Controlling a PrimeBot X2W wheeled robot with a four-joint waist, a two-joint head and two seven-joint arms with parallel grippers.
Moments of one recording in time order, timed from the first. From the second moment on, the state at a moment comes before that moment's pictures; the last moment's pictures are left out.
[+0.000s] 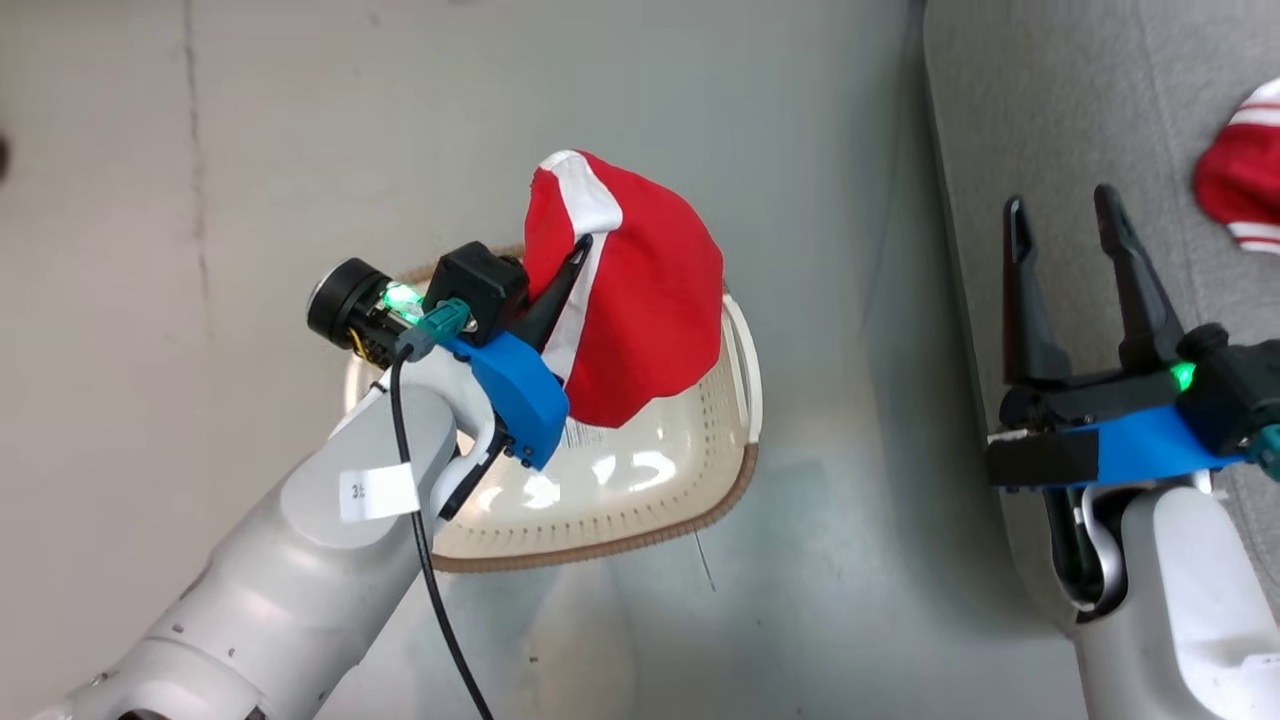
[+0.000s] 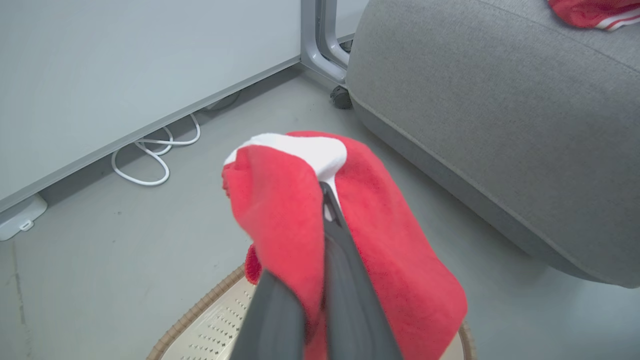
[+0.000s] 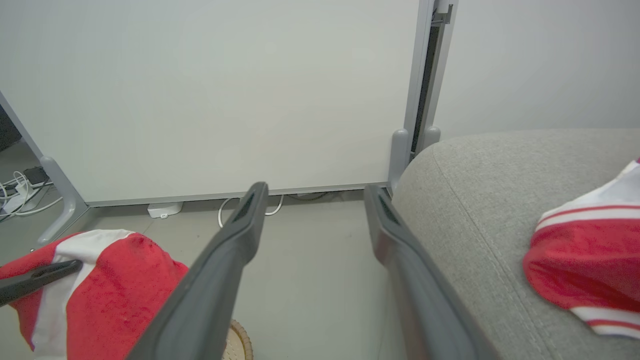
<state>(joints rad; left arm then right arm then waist) -0.90 0.21 -0.98 0.82 -0.64 -0.11 -0.26 -0.40 -0.05 -0.04 0.15 0.11 0.13 -0.26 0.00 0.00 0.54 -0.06</state>
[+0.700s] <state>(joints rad) -0.76 0.14 -0.76 0.68 -0.47 -0.12 -0.26 -0.22 -0.05 -0.03 0.22 0.13 0.13 -0.26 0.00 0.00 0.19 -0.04</state>
